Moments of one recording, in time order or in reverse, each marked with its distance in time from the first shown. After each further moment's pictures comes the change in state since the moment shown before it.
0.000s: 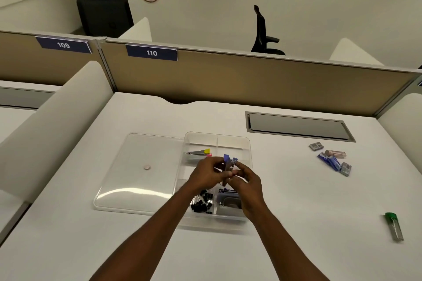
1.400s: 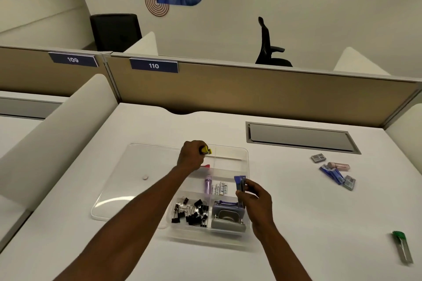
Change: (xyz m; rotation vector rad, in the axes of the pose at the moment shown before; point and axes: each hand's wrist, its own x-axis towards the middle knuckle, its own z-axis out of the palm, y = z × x) left_hand 0.053 0.028 -0.049 0.392 0.360 -0.004; right_hand 0.013 0.013 -0.044 -0.067 0.101 0.028
